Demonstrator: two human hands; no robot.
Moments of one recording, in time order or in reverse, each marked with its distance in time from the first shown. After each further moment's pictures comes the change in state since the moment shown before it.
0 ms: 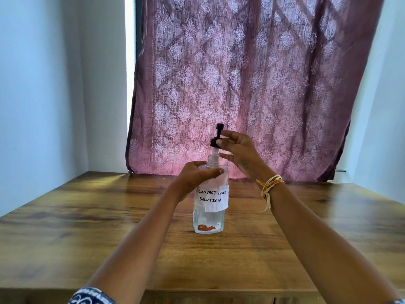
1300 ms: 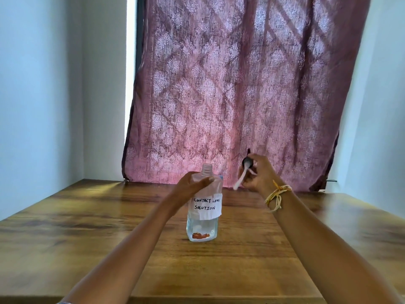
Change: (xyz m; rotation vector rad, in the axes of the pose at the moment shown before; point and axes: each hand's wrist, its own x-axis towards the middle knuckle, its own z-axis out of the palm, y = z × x) left_hand -0.022 0.003 0.000 0.129 -0.042 0.094; right_hand -0.004 0.009 -0.054 0.506 0.460 0.523
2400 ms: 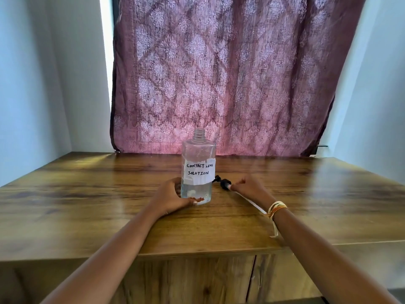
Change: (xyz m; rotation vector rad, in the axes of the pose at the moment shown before) left_hand -0.055 -0.076 0.010 0.375 0.044 -0.213; right_hand 0.004 0.092 -0.099 -1.393 -0.033 -0.288
